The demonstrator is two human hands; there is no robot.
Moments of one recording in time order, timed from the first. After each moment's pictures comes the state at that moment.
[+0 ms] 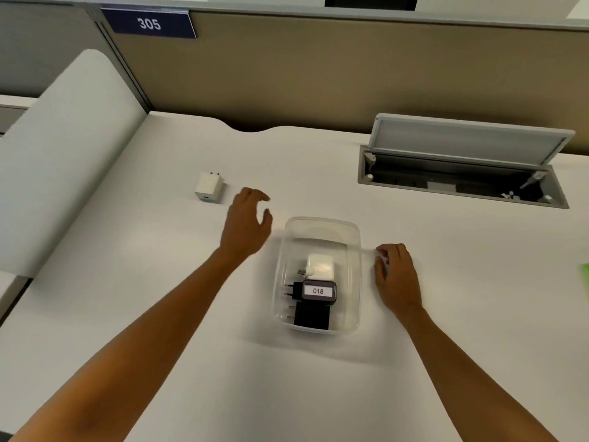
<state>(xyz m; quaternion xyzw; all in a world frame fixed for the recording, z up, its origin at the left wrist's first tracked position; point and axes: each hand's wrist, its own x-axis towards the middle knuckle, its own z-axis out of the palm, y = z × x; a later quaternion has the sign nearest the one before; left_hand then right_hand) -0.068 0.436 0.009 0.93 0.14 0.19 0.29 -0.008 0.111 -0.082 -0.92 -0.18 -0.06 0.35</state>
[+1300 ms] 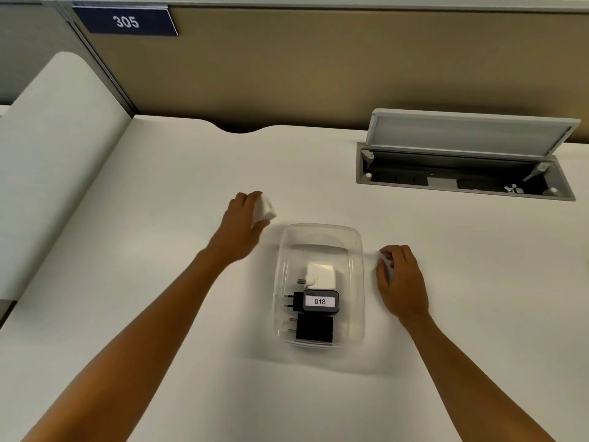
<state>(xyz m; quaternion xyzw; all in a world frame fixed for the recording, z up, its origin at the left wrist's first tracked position) -0.049 0.483 -0.003 0.96 0.11 0.00 0.28 0.001 0.133 -0.102 -0.92 -0.17 -0.07 0.35</state>
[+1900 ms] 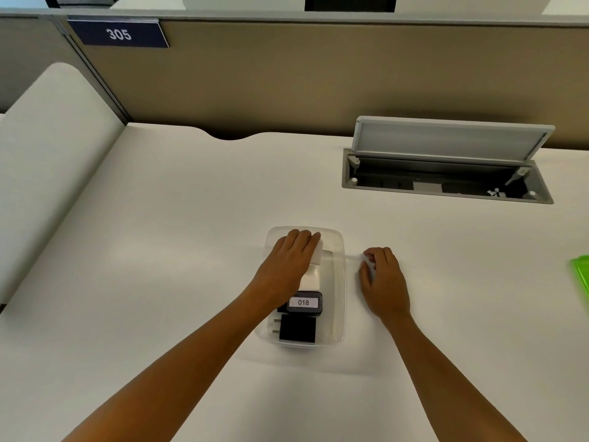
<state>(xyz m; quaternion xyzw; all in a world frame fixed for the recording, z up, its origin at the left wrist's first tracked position) -0.076 0.363 -0.006 1.00 -0.08 -0.02 0.05 -0.007 0.139 -0.098 -0.91 -0.17 -0.06 0.37</state>
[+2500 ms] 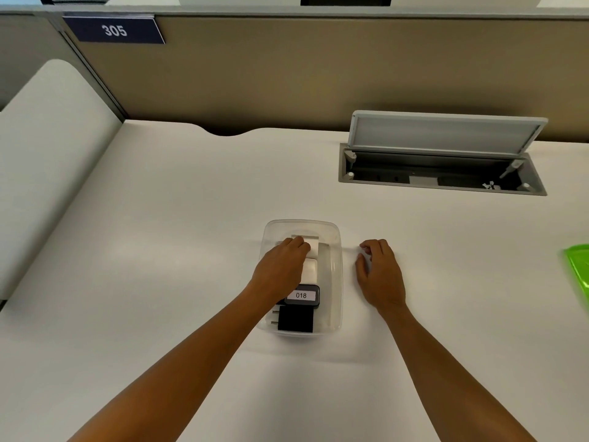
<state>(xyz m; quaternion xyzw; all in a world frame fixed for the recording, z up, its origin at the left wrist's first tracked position) -0.067 0.348 -0.017 0.99 0.00 -0.08 0.14 0.004 0.129 -0.100 -0.92 -0.16 -0.05 0.36</state>
